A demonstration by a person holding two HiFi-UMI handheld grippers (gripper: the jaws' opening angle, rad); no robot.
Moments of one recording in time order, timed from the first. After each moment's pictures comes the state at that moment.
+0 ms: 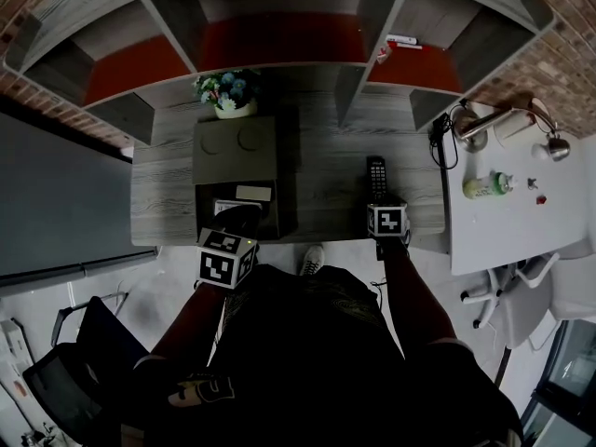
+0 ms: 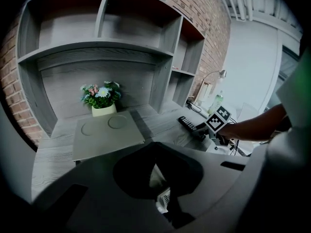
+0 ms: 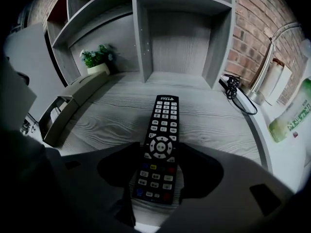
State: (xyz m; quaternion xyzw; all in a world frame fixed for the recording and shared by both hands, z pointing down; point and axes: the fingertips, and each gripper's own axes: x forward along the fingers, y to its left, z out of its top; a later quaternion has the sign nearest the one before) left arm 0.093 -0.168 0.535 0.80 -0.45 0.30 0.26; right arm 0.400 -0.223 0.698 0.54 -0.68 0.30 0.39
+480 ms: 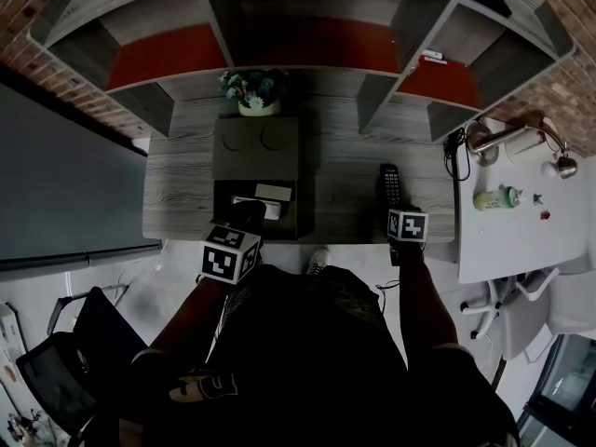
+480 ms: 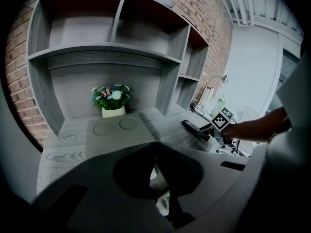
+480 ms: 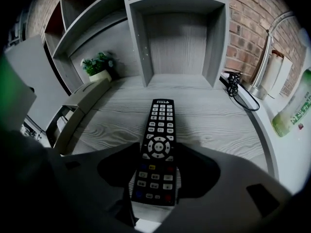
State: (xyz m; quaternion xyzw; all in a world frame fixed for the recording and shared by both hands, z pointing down) left arm 0.054 -0.169 0.525 0.80 -0.46 0.28 0.26; right arm 0.395 -0.221 0.692 0.53 -0.69 0.34 0.36
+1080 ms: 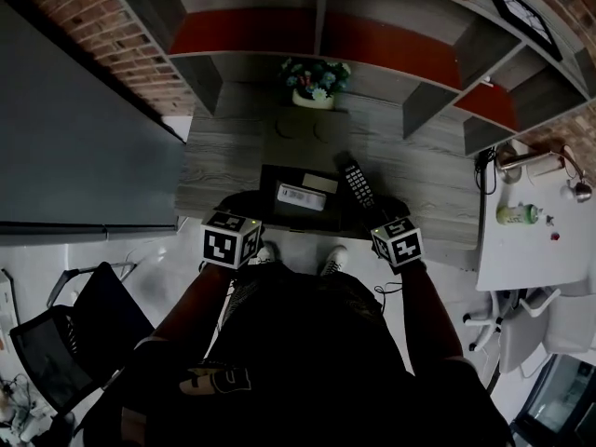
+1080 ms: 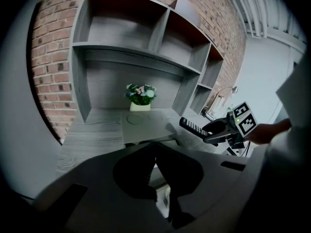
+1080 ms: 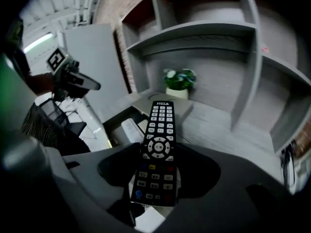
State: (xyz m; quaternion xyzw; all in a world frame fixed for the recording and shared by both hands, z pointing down) left arm -0.060 -0.143 0.522 0.77 -0.51 0.24 0.30; right arm 0.169 -0.175 0.594 0.32 -0.85 0.18 0.37
